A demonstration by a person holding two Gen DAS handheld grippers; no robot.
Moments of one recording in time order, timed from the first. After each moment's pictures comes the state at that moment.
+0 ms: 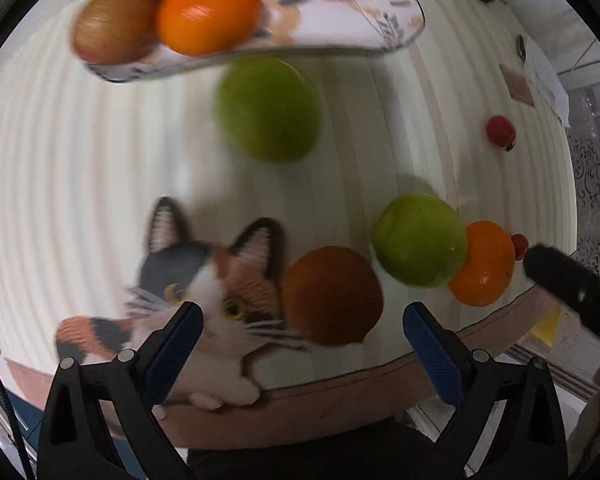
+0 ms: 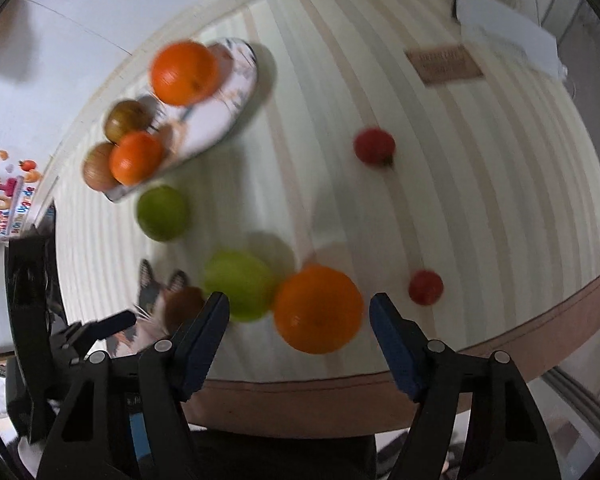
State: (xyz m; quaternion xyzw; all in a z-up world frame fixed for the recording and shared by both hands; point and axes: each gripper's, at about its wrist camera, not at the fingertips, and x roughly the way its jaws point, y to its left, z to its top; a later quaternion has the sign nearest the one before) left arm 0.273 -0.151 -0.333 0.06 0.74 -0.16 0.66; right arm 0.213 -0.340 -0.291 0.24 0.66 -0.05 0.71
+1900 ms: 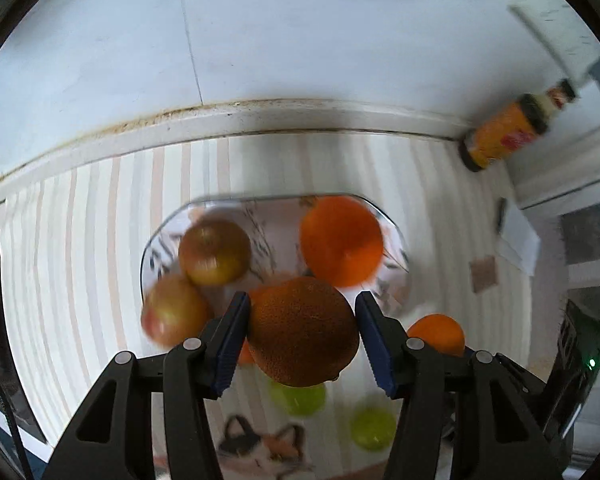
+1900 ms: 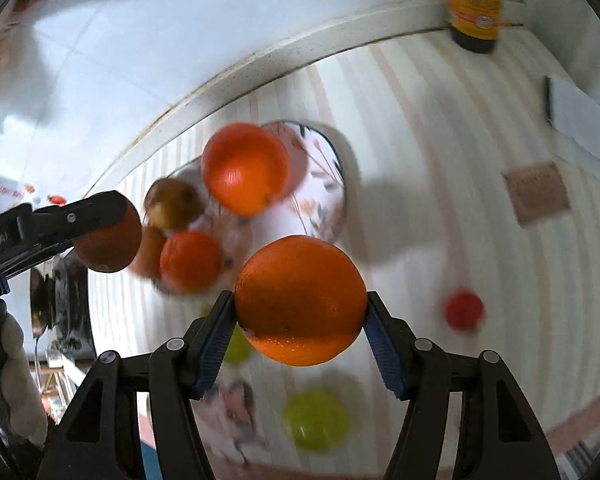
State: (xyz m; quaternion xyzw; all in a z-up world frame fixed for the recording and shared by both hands) left arm 0.454 -0.145 -0.227 0.02 0.65 -0.16 0.74; right arm 0.347 -0.323 -0.273 0.25 0.61 0.00 0.75
